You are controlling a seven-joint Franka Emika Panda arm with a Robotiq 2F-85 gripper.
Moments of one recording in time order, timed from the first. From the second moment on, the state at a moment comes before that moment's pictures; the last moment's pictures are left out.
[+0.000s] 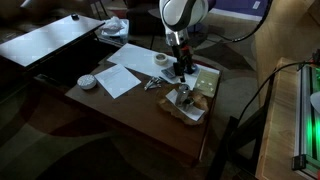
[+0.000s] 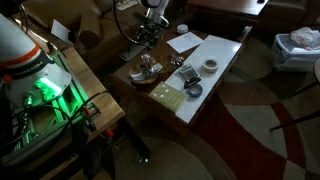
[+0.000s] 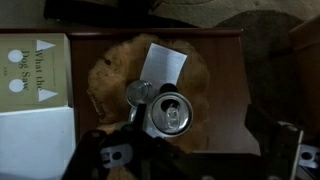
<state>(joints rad) -0.05 0.85 0.10 -1.82 0.10 2.15 -0.19</state>
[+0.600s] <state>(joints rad) -0.04 0.96 0.09 -1.71 0.10 2.15 -0.09</state>
